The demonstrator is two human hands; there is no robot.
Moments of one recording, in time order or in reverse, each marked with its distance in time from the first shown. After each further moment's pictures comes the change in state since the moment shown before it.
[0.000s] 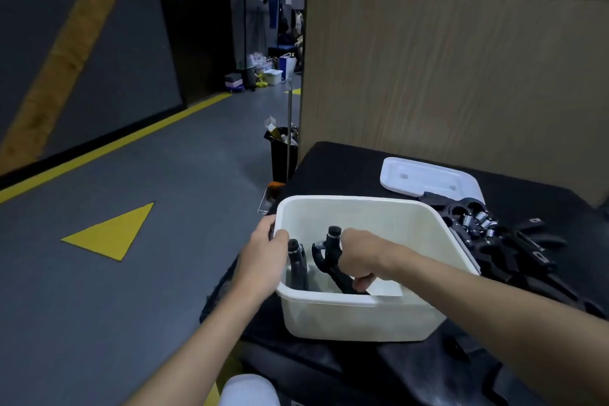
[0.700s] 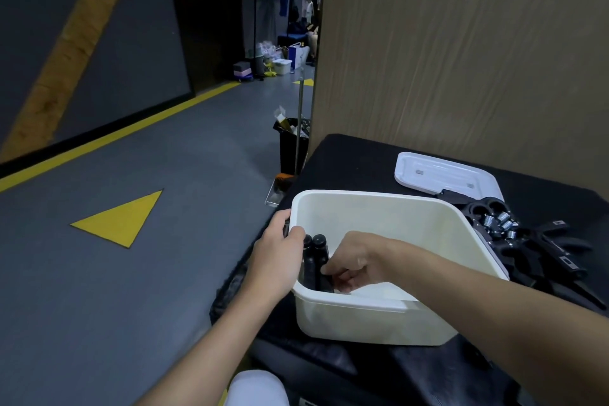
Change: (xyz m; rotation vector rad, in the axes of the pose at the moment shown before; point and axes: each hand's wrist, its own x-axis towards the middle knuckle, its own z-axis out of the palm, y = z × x) left_hand 0.003 -0.006 -0.002 -0.066 -0.014 0.011; right_hand 0.044 -0.005 0.026 0.499 -0.256 0.118
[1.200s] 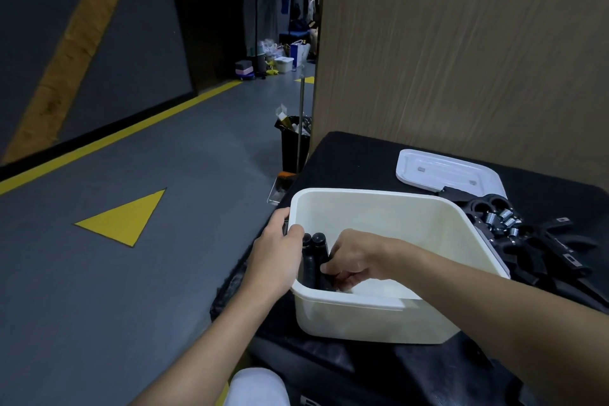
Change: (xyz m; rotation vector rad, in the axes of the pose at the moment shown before) left_hand 0.002 0.000 0.002 0.026 0.012 0.019; right_hand -0.004 -0.001 -0.002 -0.133 0.000 -0.112
